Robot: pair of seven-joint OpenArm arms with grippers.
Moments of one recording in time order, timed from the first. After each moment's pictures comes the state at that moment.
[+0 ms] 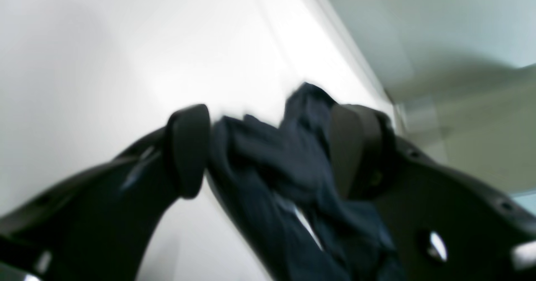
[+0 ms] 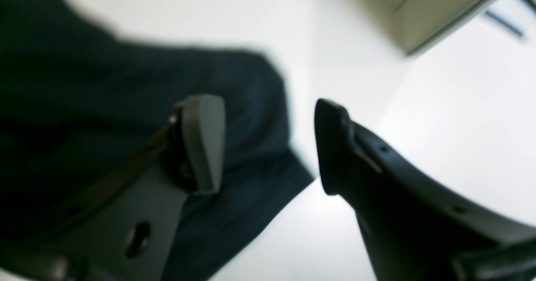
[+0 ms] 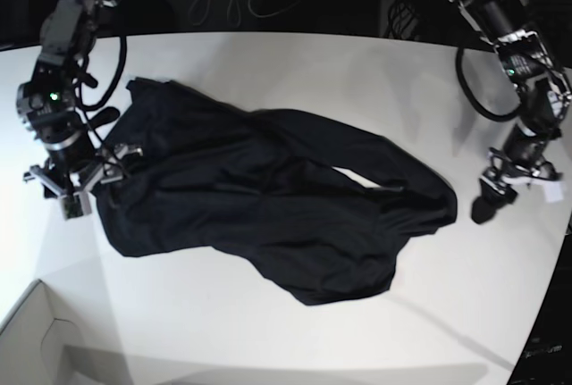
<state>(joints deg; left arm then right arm) -4.7 -9.3 -38.5 75.3 -54.7 -23.2 48.2 -5.4 6.2 22.1 106.9 -1.2 29.2 -38.5</state>
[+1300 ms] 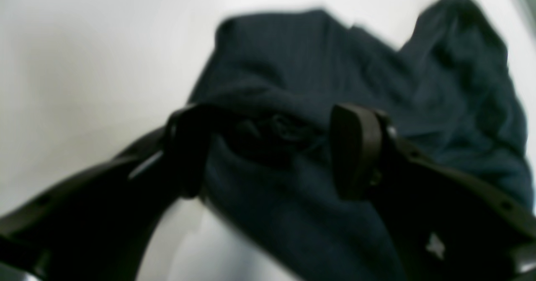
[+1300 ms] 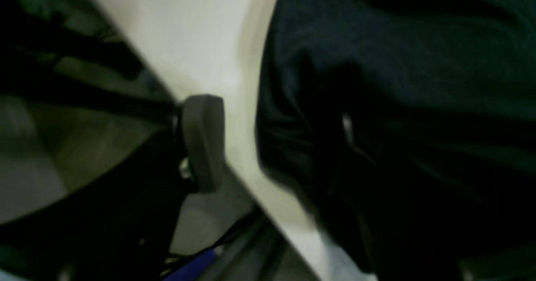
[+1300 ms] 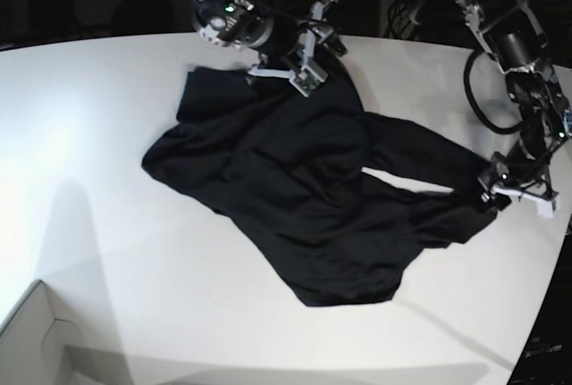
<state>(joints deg) -13.7 -16.6 -34.7 60.1 -30.9 -23.6 40.2 -20.9 -2.8 -21.1 94.8 -0.4 28.5 -36.5</state>
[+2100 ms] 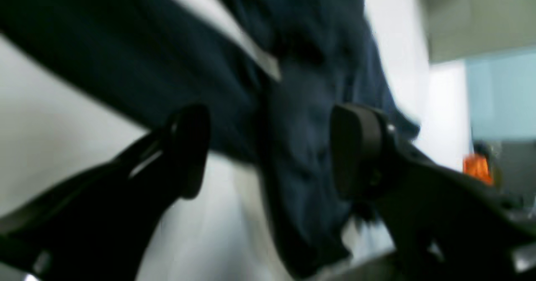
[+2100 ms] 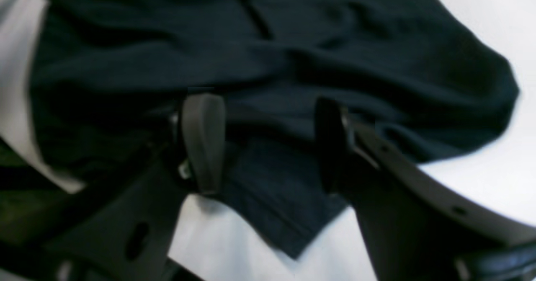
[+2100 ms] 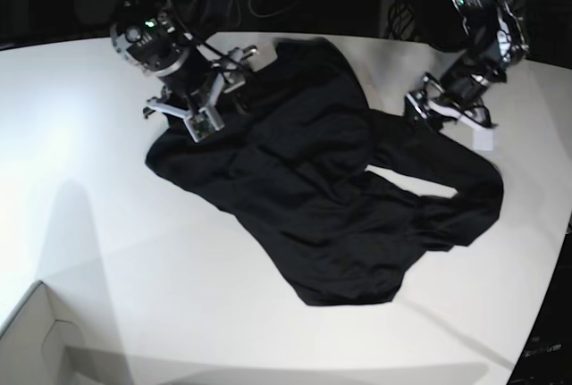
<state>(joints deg) 15.3 -1.6 -25.8 92.9 -52.8 -23.9 52.6 -22.1 -0.7 -0.5 110.1 -1.4 28.8 -38.5</state>
